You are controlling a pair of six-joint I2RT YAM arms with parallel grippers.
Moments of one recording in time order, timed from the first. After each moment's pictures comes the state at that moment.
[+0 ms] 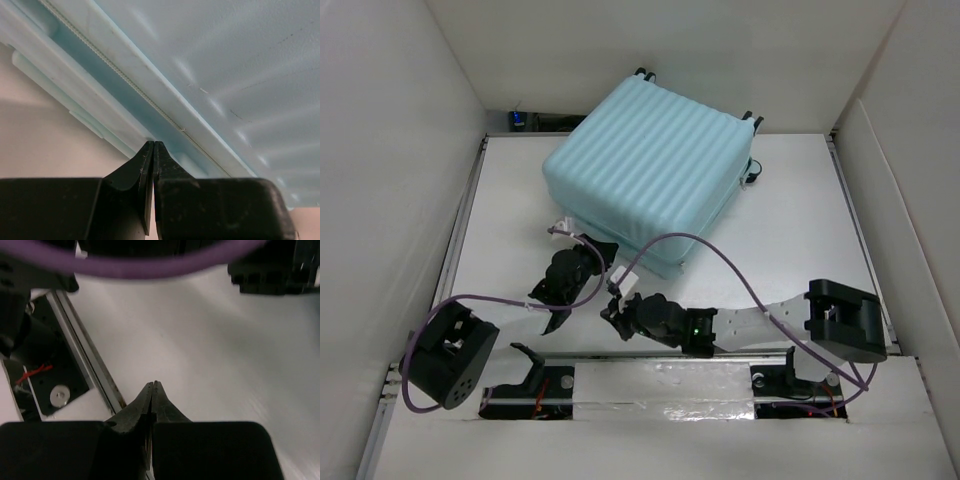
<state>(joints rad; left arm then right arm) -0.57 1.24 0.25 0.76 -0.17 -0.87 1.38 1.56 0.76 0.48 0.31 0.28</state>
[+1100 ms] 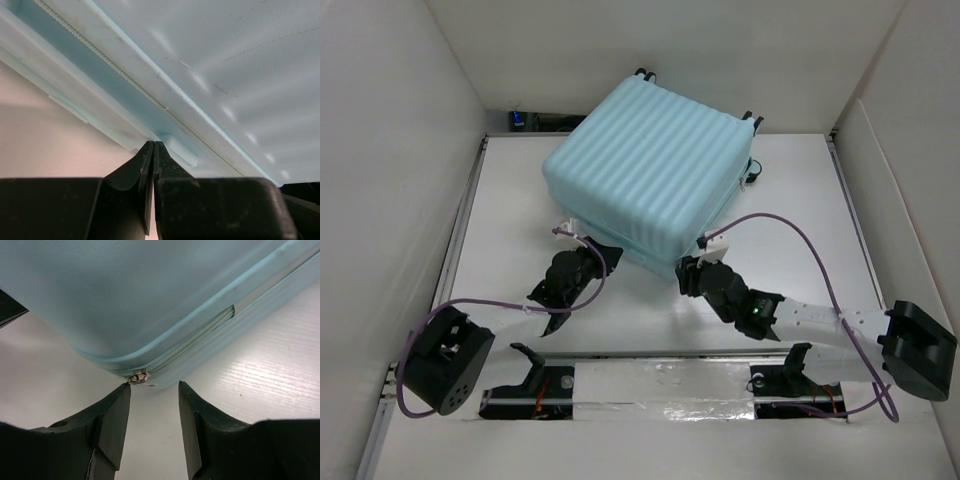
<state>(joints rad) -0.58 1.20 0.24 0.72 -0.10 -0.86 1.04 1.14 0.50 0.23 0.60 0.44</state>
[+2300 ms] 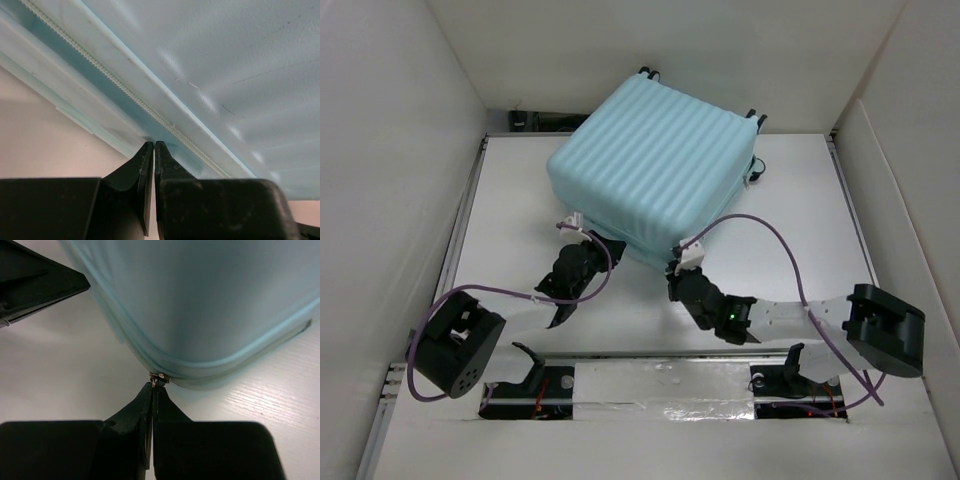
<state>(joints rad) -0.59 1.31 0.31 0.74 -0.13 -0.88 1.16 1.30 0.52 0.41 0.67 0.36</state>
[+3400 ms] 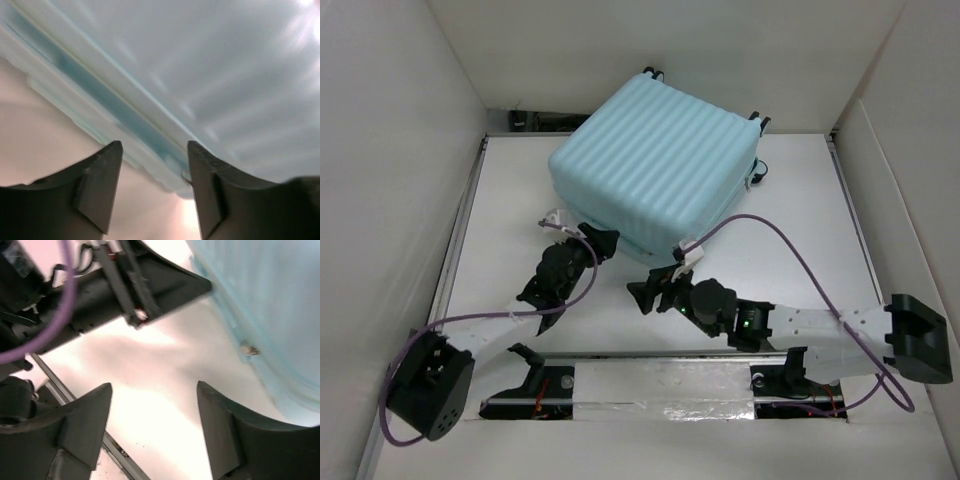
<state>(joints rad) -0.57 1.12 0.29 0.62 -0.18 -0.80 1.30 1.24 0.65 0.42 0.54 0.44</state>
